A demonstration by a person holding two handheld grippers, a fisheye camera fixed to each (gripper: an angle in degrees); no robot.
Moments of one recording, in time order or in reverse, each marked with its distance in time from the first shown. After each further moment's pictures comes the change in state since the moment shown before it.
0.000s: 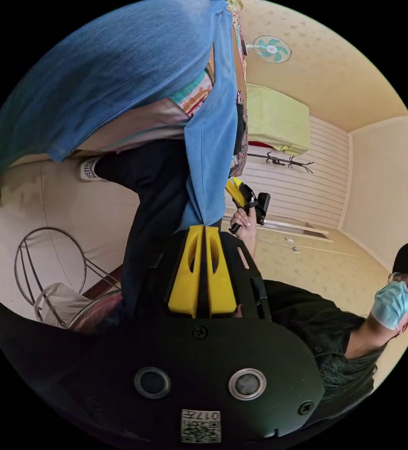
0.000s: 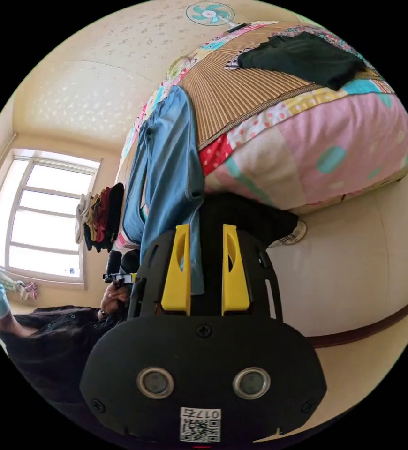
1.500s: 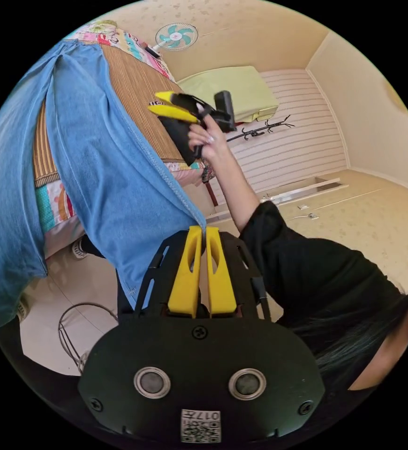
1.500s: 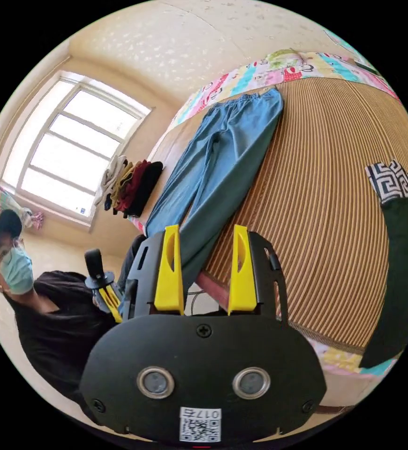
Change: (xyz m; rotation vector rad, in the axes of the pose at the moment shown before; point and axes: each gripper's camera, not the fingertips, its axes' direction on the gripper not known) left arm 0.188 -0.004 0.051 0.012 -0.157 0.412; right arm 0.073 -0.147 0.175 -0.266 -0.059 -0.376
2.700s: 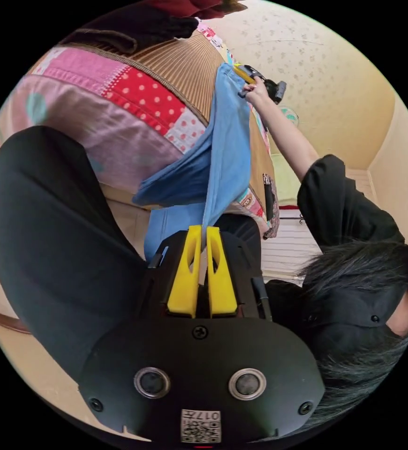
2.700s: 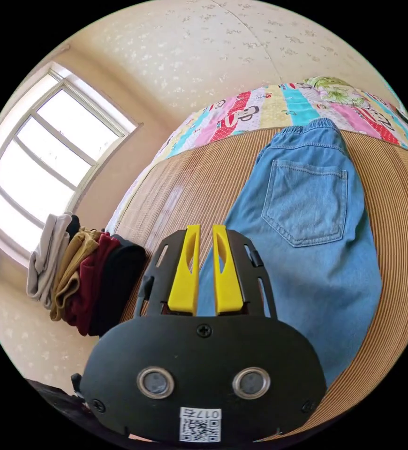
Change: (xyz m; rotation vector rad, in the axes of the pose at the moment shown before) left arm -0.136 0.158 -0.246 0.379 -0.241 -0.519; right arm -0.102 -0.255 0.520 0.149 0.166 -0.134
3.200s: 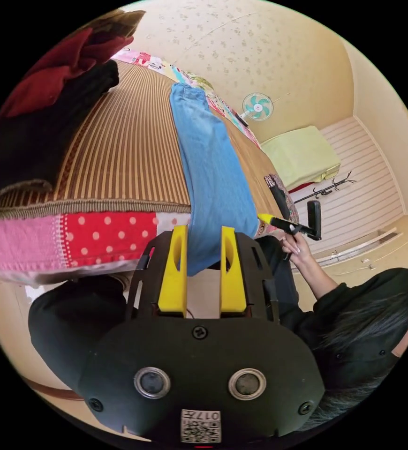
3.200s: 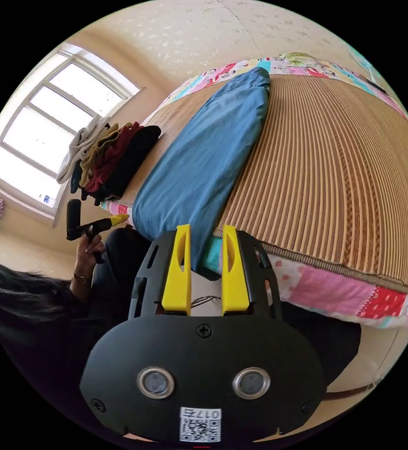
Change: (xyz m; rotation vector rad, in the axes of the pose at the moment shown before) left arm 0.074 -0.141 0.042 0.080 -0.153 0.361; right arm 0.004 0.423 -0.195 -0.123 0.025 0.085
